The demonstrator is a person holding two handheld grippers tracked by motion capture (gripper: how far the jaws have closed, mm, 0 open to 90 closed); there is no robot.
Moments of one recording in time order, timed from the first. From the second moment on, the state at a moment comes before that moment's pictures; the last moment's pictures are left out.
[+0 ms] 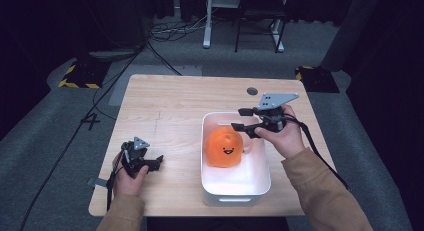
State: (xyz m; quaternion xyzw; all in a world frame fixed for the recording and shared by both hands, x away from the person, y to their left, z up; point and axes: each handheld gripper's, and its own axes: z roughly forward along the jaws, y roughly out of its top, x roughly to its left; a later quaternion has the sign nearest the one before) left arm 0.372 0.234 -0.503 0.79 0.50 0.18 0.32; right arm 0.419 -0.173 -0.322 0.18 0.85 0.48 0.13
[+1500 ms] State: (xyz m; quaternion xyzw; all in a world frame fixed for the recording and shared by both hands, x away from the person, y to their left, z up) left arm 0.372 0.233 -0.503 0.79 0.50 0.18 0.32; right arm 0.406 -0.310 -0.343 0.34 0.82 0.41 0.20
